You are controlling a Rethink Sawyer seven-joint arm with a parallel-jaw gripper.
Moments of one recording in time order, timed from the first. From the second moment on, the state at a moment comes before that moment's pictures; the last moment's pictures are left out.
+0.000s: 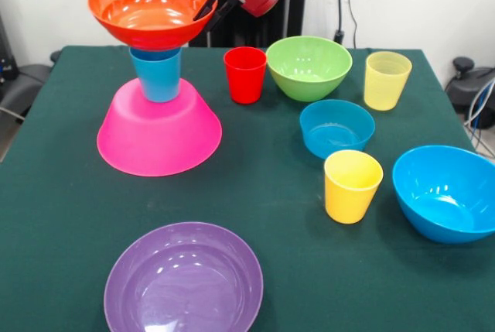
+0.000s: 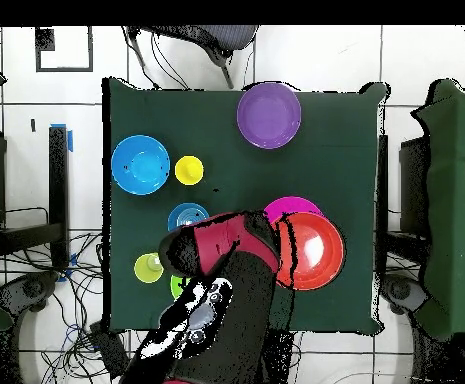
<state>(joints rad) 0.15 -0.60 -0.40 1.60 -0.46 0.70 2.15</state>
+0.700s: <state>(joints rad) 0.15 -0.60 -0.40 1.60 -0.46 0.69 2.15</state>
